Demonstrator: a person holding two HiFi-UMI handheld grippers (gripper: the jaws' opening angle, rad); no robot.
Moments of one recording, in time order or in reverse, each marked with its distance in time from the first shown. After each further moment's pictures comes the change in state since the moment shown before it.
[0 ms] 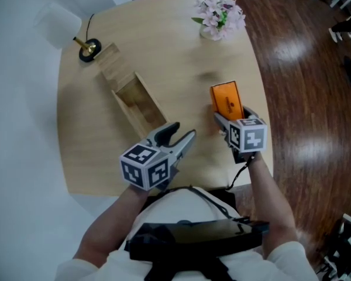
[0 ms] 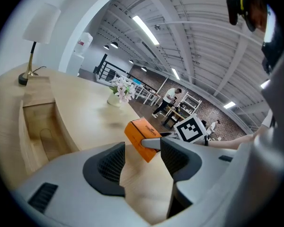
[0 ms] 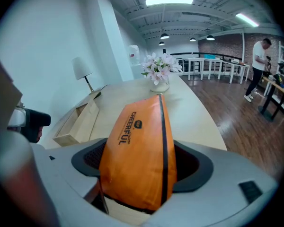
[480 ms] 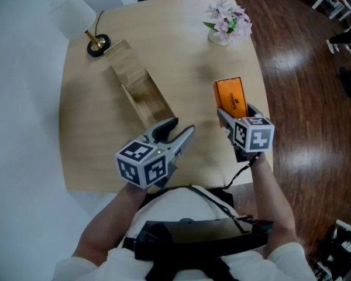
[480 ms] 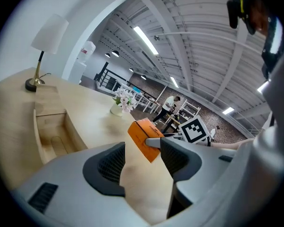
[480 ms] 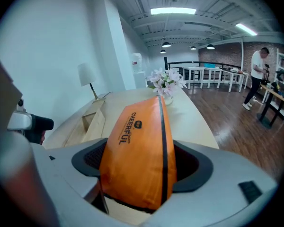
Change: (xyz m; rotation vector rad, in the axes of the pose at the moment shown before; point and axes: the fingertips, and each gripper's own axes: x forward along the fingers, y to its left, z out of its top) left arm -0.045 0.011 0.019 -0.004 -0.107 -0.011; right arm -0.027 0.035 0.035 -0.035 -0.089 -0.015
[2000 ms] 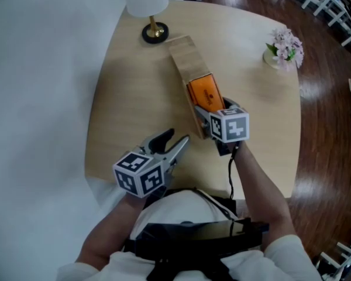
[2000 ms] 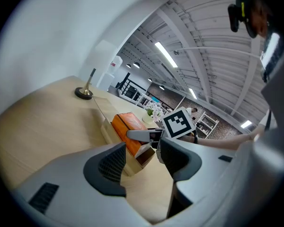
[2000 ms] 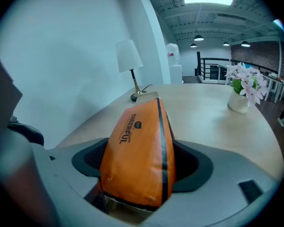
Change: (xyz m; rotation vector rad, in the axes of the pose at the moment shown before) left arm -0.159 0.121 -0.013 -0.136 -0.125 0.193; right arm 0.116 0.260 0.032 -0.200 0.067 0.257
